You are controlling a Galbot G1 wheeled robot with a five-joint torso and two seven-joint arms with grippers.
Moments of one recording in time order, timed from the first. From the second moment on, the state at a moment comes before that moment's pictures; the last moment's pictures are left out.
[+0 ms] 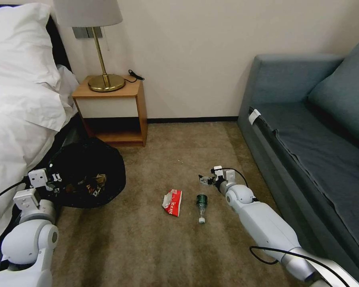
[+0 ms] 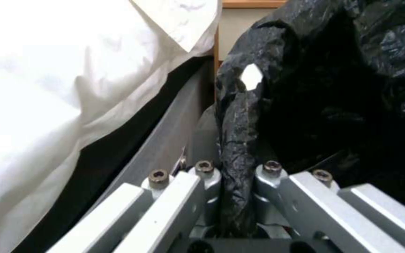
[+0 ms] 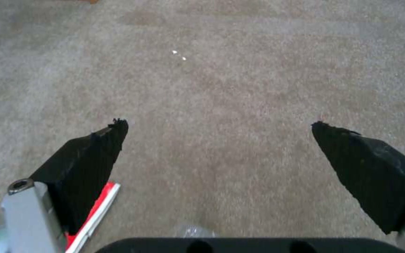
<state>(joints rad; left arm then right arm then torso) 1.34 -1.27 -0.86 -2.02 -0.34 0.41 -0.19 -0.62 1.24 -0.06 1.02 0.61 -0.27 0.01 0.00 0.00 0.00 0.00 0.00</state>
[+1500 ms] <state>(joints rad) 1.43 -1.25 -0.85 -2.03 -0.36 0.39 -0.17 -0.59 1.04 -0.20 1.16 0.81 -0.40 0.05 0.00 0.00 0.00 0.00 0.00</state>
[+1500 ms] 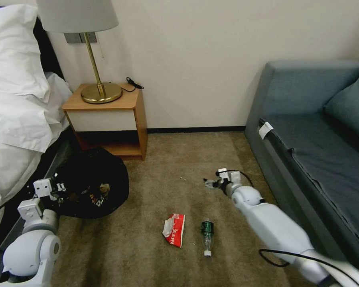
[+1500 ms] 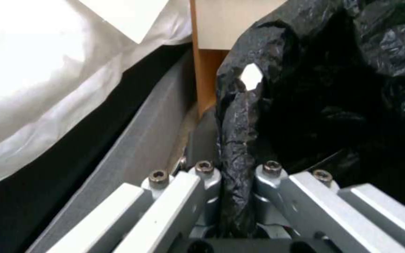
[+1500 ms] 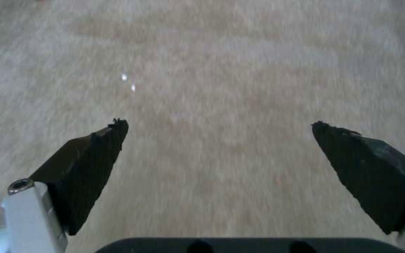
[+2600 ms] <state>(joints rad) 1.40 -1.24 -0.80 -2.05 -0.46 0.50 -0.22 -0.44 1.03 -0.61 1.37 1.64 -0.74 0.67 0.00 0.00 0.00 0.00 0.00</state>
